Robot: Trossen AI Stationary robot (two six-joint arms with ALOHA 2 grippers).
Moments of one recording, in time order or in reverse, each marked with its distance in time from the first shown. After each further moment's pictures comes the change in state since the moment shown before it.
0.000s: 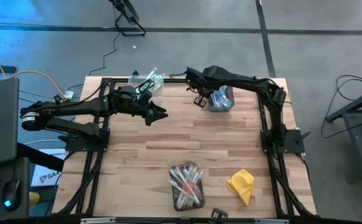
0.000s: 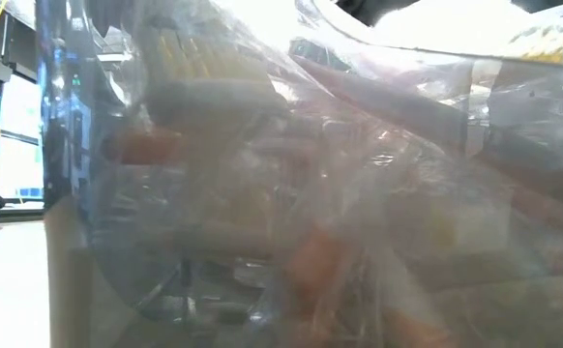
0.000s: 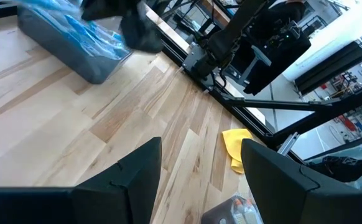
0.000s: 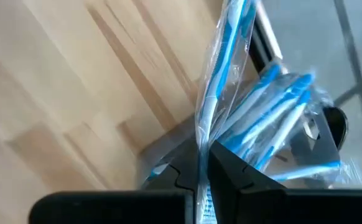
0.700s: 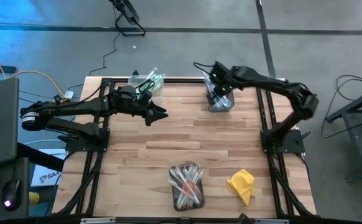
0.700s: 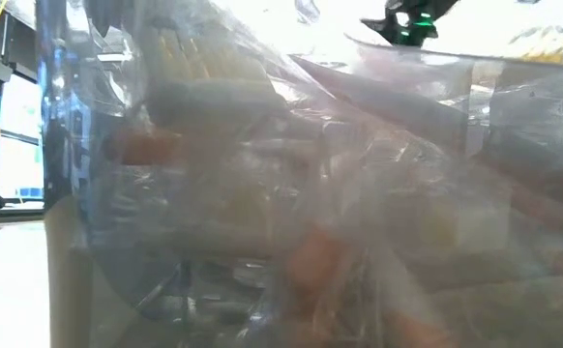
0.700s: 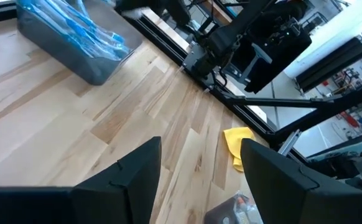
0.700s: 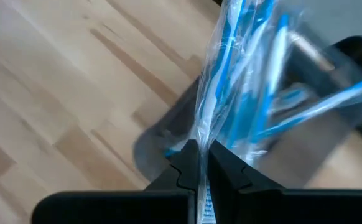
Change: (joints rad) left arm 0.000 0.000 0.000 -0.002 0.000 0.016; right arm -0.109 -0.388 -0.434 0.264 -0.191 0.198
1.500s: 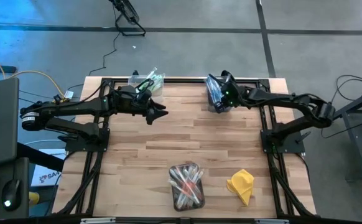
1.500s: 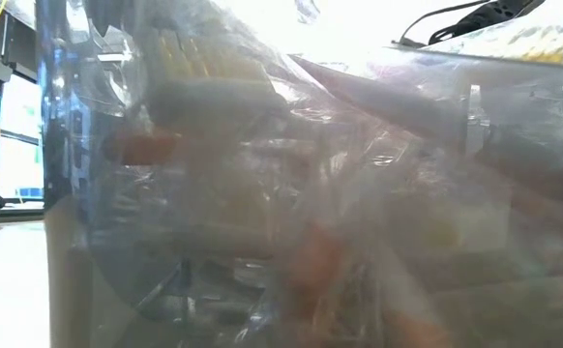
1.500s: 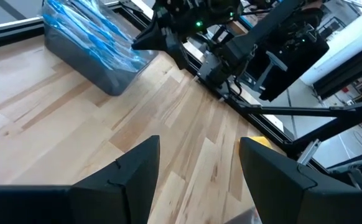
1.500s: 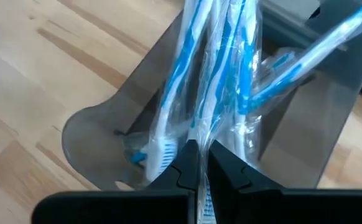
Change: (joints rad) left arm 0.000 0.000 0.000 0.002 -0.079 0.037; right arm 0.009 -0.226 -0.565 0.537 0.112 0.124
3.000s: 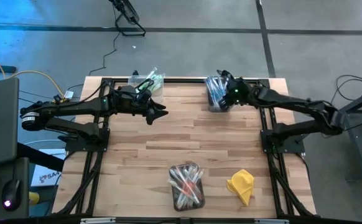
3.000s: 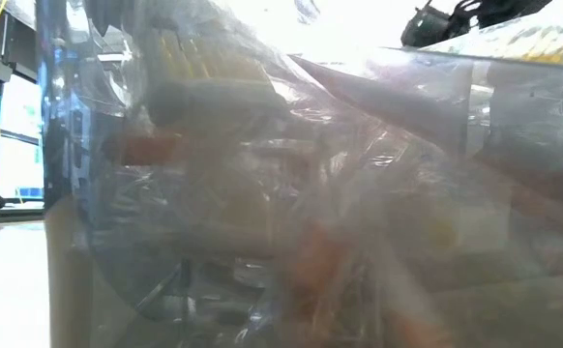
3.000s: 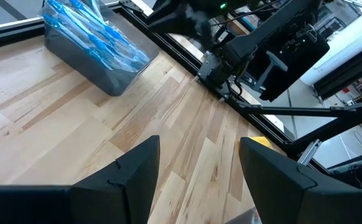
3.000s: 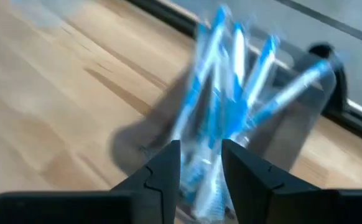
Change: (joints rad) left arm 0.000 0.000 0.000 0.000 -0.004 0.000; right arm 0.000 -0.180 0.000 -0.042 -0.015 -0.064
